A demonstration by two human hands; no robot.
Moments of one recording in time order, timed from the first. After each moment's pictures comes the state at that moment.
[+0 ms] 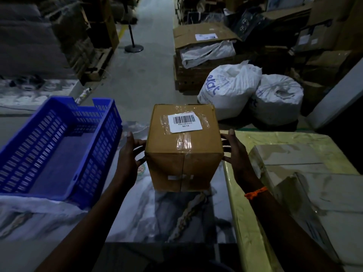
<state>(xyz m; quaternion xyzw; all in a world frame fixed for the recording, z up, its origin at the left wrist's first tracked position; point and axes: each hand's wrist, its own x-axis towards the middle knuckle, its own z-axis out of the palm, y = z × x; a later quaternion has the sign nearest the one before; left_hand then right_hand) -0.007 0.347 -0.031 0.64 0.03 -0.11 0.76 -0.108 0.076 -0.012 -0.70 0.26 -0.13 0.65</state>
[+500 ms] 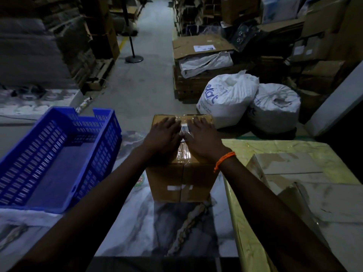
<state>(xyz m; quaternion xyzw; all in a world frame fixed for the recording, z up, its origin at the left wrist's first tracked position) 0.068 0.265 0.008 0.92 -0.36 -0.03 0.13 0.001 0.093 0.005 -0.99 0.06 -0.04 0.11</state>
